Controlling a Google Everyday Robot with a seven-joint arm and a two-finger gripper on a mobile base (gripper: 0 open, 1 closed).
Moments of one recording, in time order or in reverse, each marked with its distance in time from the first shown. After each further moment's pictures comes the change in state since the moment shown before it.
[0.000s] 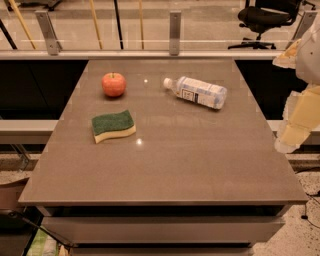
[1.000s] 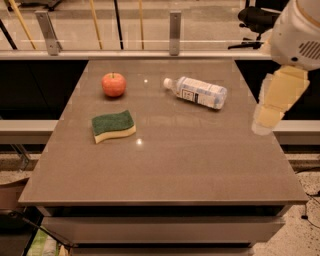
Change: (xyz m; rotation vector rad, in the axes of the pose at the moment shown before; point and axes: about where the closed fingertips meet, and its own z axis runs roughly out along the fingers) arm -0.028 -0.018 0.000 0.003 0.046 0.044
